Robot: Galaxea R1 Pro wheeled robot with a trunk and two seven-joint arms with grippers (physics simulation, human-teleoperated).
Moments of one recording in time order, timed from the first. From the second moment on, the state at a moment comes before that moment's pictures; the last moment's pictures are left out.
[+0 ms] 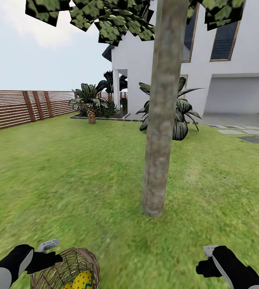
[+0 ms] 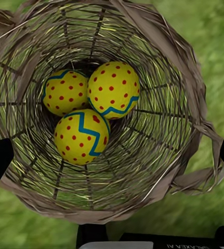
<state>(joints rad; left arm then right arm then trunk) -0.63 0.28 0.26 -0.25 -0.08 0.56 -0.36 -0.46 -0.24 0.11 -0.60 0.00 0.74 0.17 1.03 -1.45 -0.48</state>
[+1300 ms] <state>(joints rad) -0.62 0.26 0.26 -0.25 -0.08 0.55 -0.36 -0.46 -0.24 0.11 -0.60 0.00 0.73 0.17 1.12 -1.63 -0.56</state>
